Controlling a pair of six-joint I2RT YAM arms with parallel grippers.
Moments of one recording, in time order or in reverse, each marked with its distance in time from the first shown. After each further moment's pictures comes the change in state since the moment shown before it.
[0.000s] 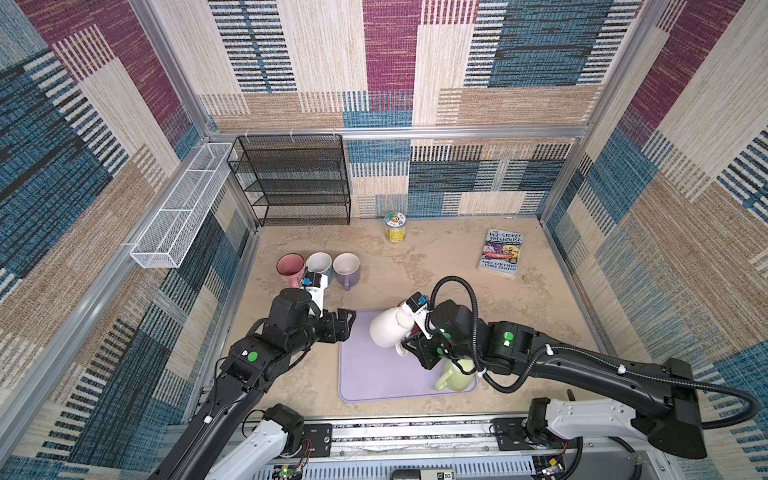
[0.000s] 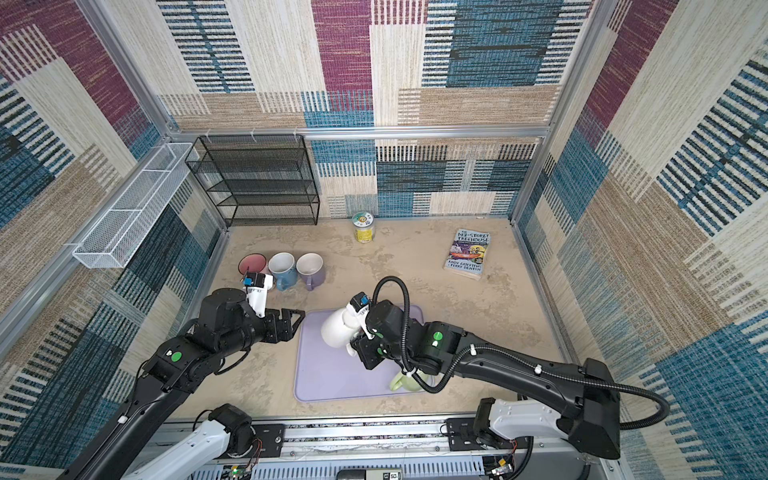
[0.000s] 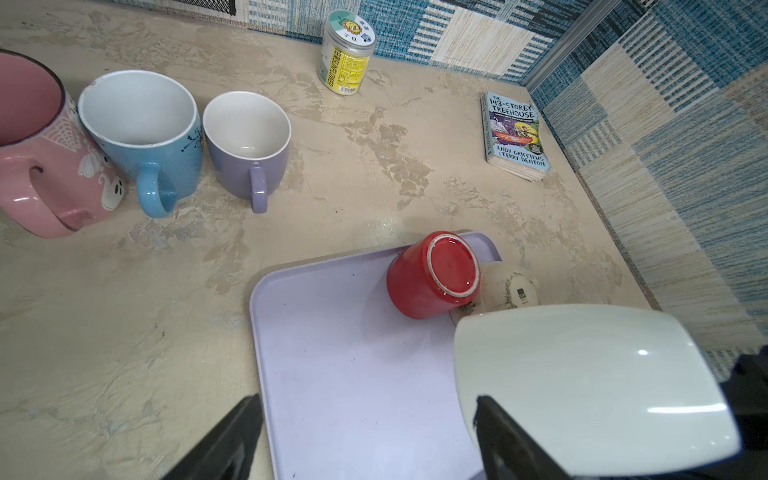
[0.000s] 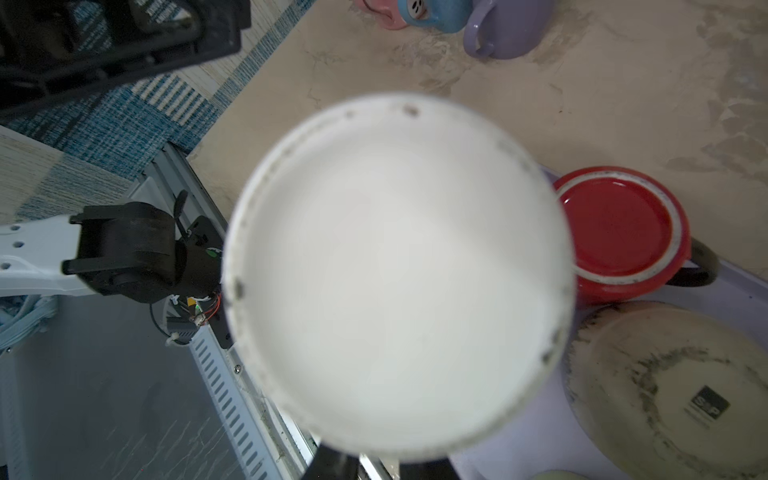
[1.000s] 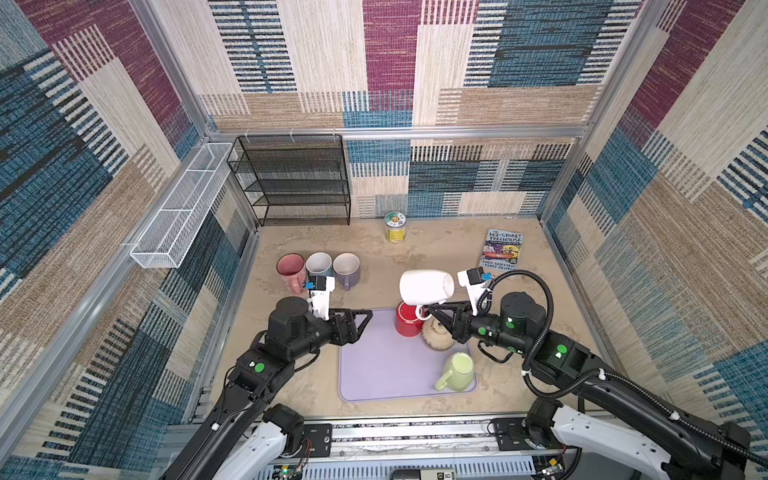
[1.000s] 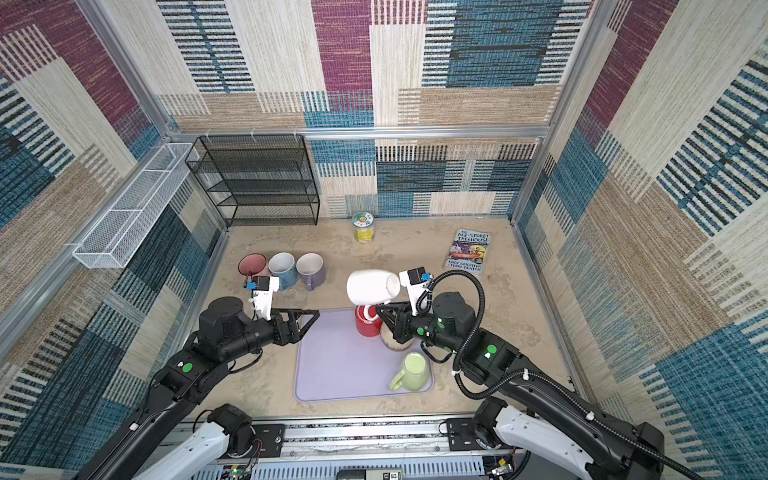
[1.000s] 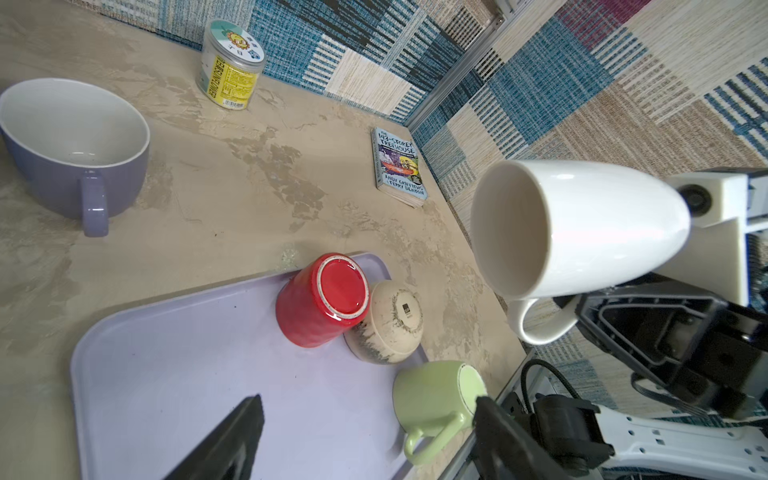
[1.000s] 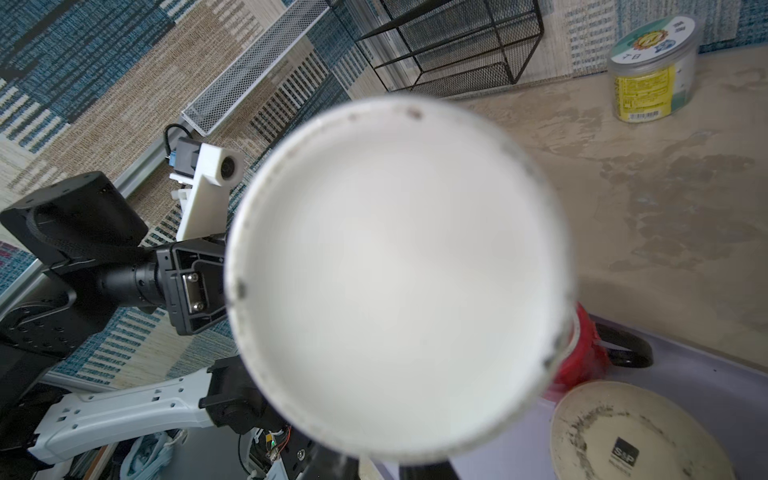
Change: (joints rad) left arm 0.000 -0.075 -0.180 0.346 0.262 -0.161; right arm -0.319 -0.316 -0.233 0.359 -0.208 0.154
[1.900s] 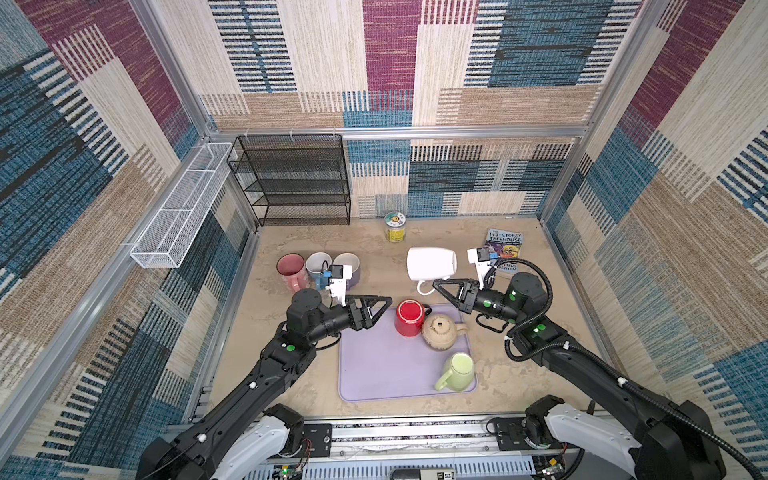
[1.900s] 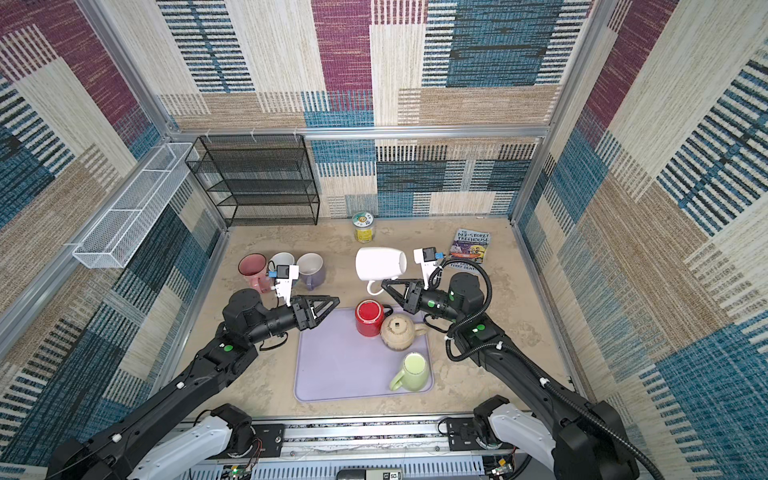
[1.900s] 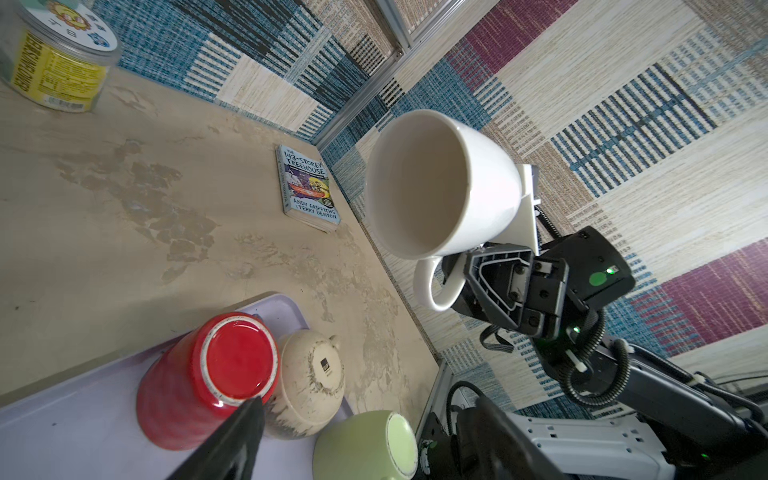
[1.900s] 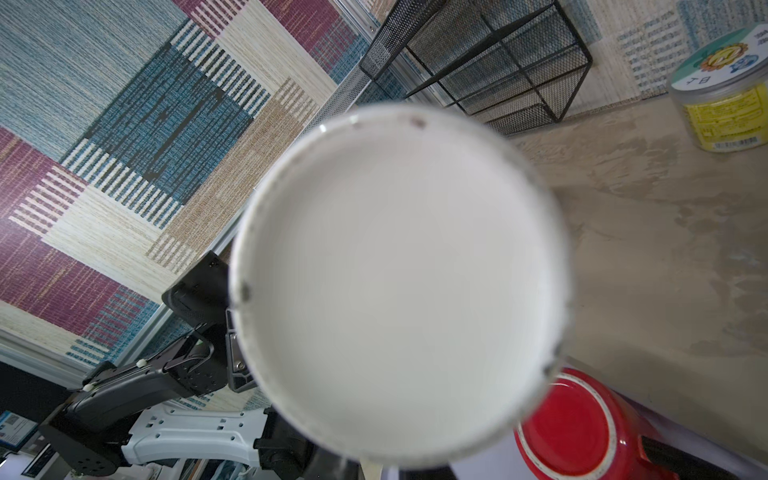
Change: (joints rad) left arm 0.000 0.276 -0.146 0.687 0.250 -0.209; right arm -0.355 0.224 -0.123 0.575 -0.478 0.211
